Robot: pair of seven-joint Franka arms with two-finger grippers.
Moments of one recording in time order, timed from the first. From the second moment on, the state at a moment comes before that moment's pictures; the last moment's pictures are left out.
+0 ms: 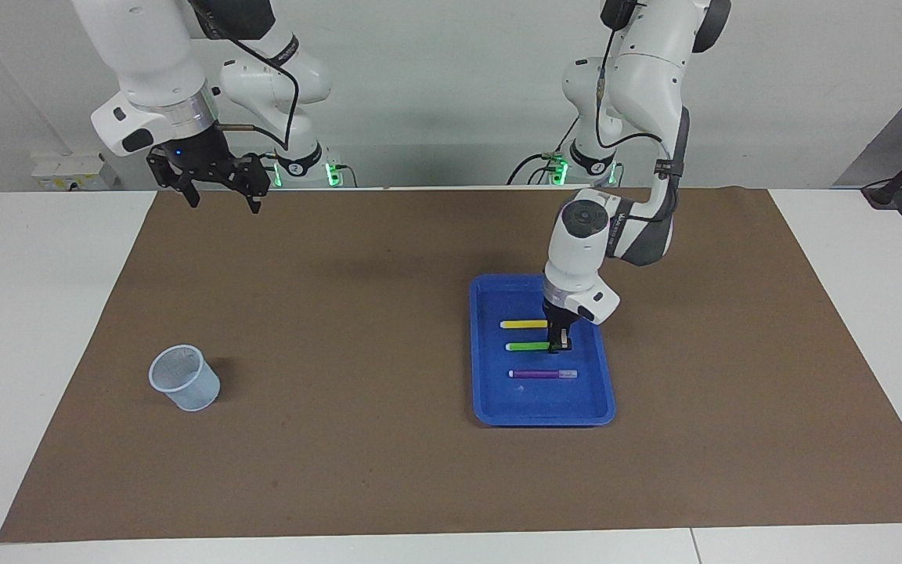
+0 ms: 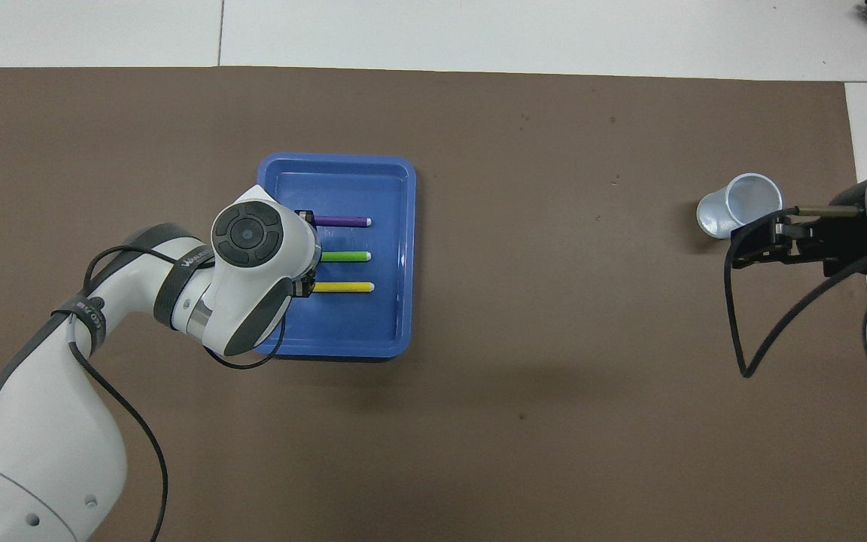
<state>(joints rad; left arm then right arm) -0.12 0.38 -0.32 -1.97 0.27 2.42 -2.08 0.03 0.00 0.07 -1.55 -0.04 1.48 0.22</state>
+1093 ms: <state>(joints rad) -0.12 0.37 -0.32 -1.90 0.27 2.30 -2.05 0.03 0.00 0.07 -1.55 -0.04 1.48 0.22</state>
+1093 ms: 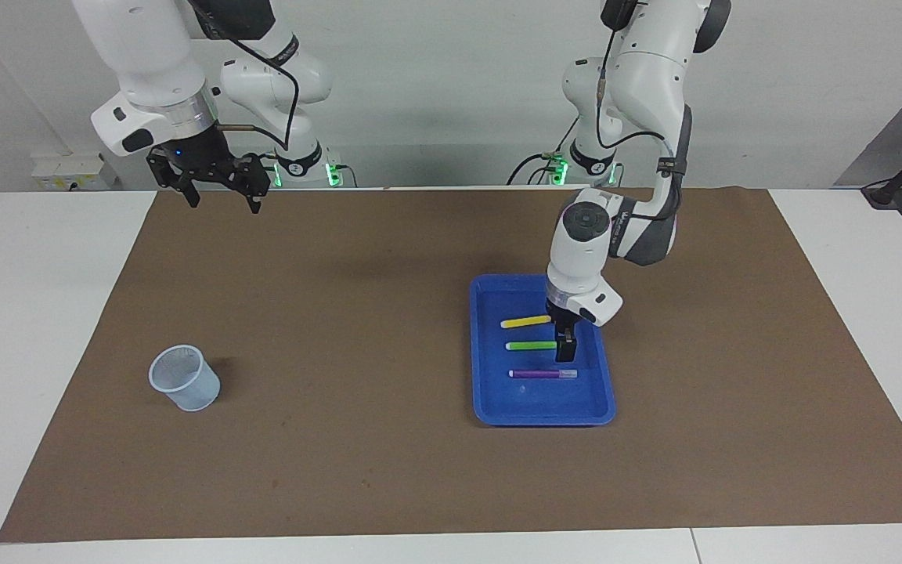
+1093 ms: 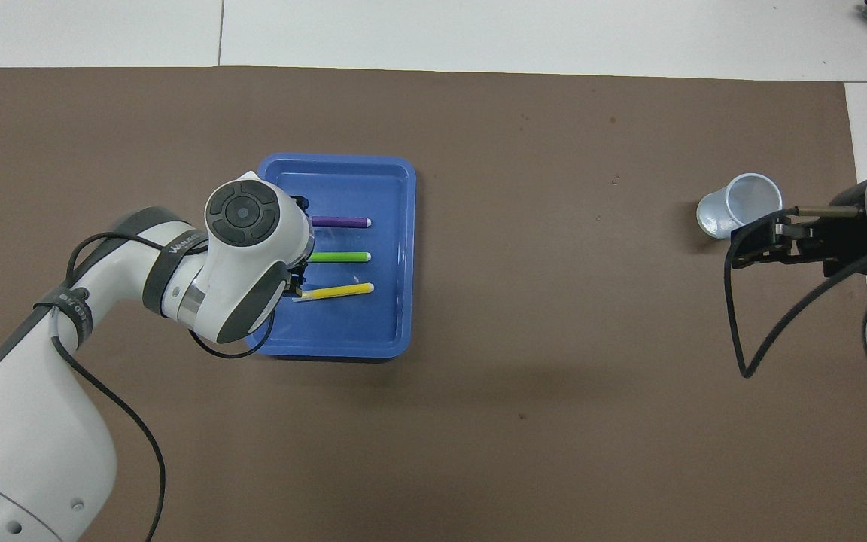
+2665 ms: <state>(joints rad) 0.16 0.05 -0.31 -1.65 0.08 1.76 -1.16 0.03 0.00 0.07 -1.55 -0.04 1.48 0.22</state>
